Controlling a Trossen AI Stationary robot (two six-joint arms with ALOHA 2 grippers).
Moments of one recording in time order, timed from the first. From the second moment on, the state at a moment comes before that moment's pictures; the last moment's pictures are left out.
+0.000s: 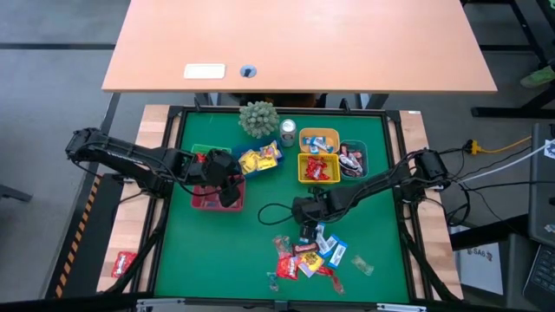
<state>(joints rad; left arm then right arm) -0.18 1.15 0.94 -0.64 -0.41 -0.65 0.29 1.83 1.14 -0.52 0.13 0.45</state>
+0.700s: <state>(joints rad) -0.18 1.15 0.94 -0.63 -0.41 -0.65 0.11 1.83 1.58 -1.03 0.26 -0.01</state>
